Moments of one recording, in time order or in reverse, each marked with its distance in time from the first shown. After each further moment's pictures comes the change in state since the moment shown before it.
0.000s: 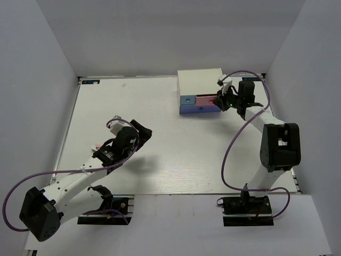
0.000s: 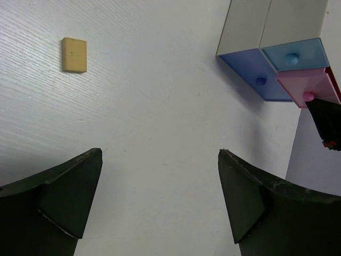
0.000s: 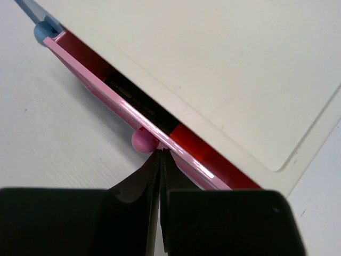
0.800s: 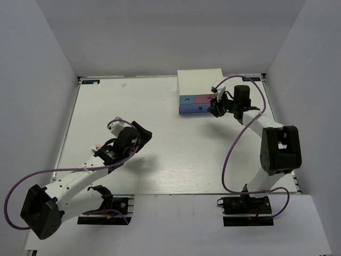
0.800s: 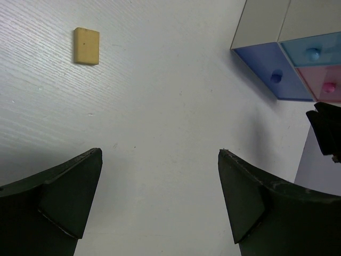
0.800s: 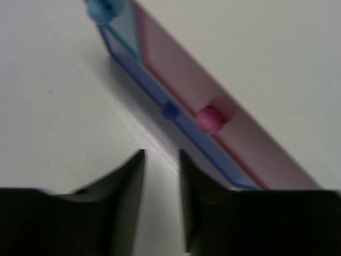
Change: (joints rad) left arm 0.000 0.026 0.000 -0.028 0.006 -0.019; right arm 0.045 -0.012 -0.043 -0.003 -0.010 -0.080
